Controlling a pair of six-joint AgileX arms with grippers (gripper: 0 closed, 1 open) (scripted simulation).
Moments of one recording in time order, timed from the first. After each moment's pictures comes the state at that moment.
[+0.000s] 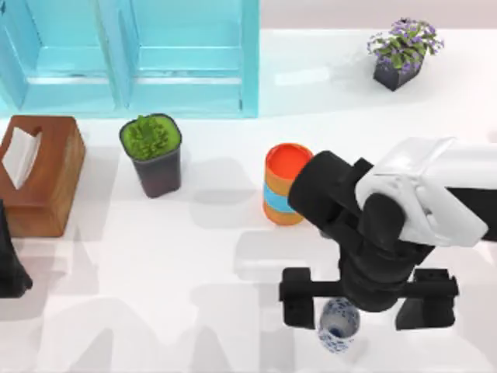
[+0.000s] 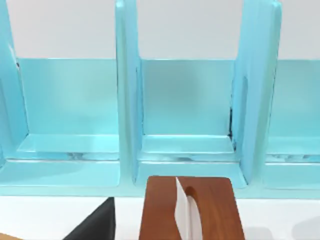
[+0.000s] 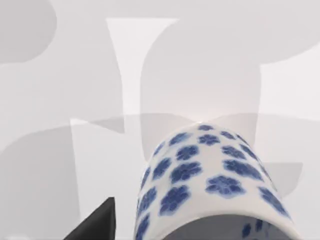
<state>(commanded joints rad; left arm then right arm) 0.00 0.00 0.00 0.00 0.00 0.00 0.80 1.79 1.07 -0.86 0.00 0.81</state>
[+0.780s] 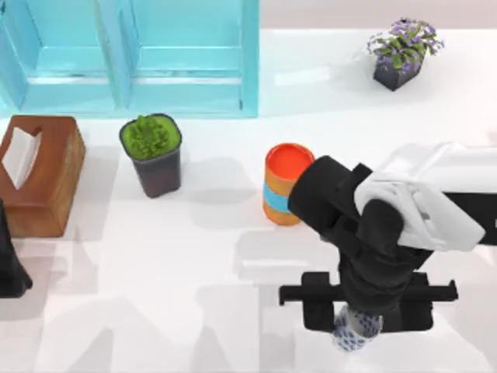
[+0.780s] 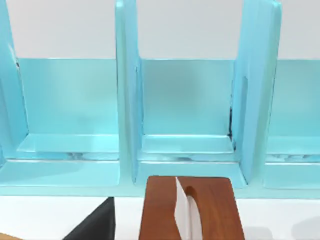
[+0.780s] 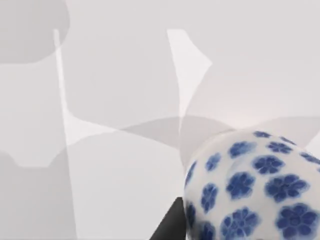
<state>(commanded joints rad) 0.00 0.00 0.00 0.00 0.00 0.00 0.80 1.79 1.06 -0.84 0.00 0.81</state>
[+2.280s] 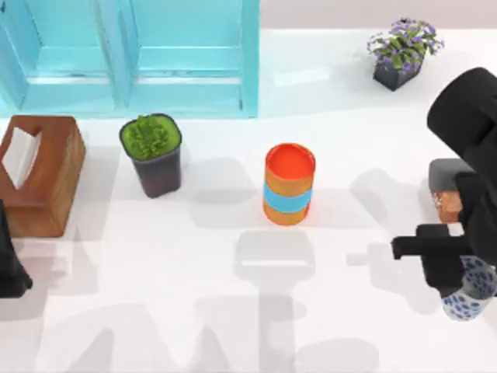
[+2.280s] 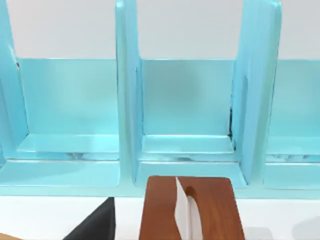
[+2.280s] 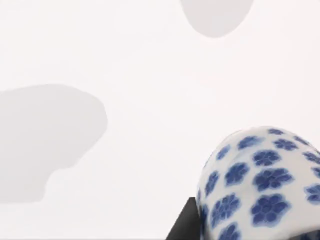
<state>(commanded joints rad) 0.00 0.00 0.00 0.00 0.00 0.00 0.53 1.47 1.10 -1.21 0.00 0.54</state>
